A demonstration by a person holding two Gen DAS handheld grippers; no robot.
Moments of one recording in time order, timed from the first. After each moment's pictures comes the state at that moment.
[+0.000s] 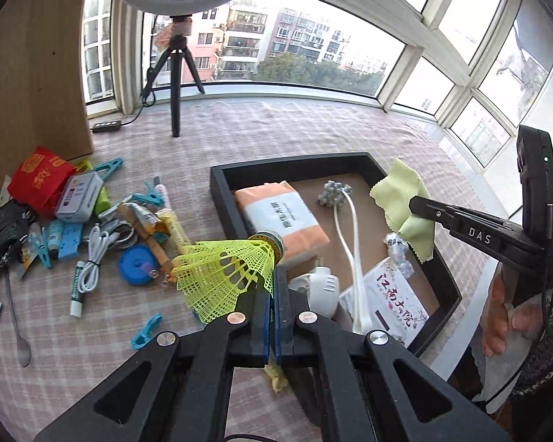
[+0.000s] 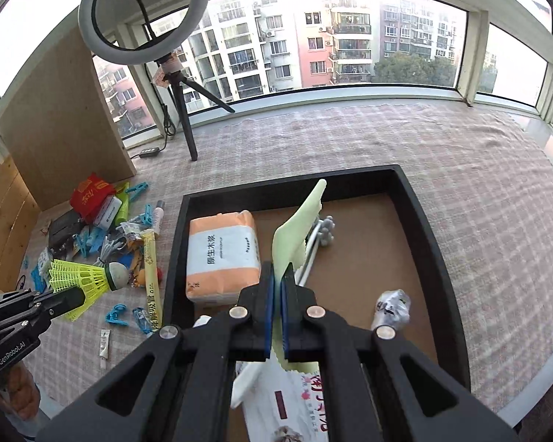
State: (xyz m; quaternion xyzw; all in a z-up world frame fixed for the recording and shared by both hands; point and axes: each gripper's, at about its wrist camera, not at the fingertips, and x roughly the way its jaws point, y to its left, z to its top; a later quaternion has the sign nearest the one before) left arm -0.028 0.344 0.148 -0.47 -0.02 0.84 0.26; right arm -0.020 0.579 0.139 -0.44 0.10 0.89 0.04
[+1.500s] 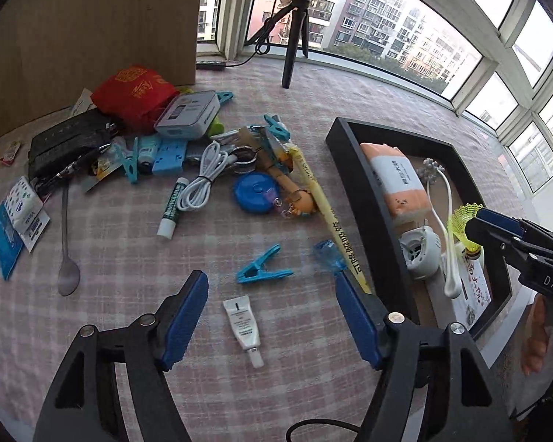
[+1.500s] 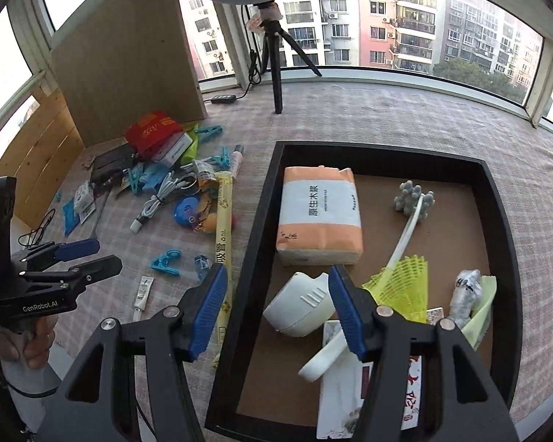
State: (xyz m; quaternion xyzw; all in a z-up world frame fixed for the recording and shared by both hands) left arm -0.011 0.222 0.091 -0.53 -0.05 0.84 0.12; right arm -0.024 0.462 0.113 -0.48 0.03 0.87 -0.10
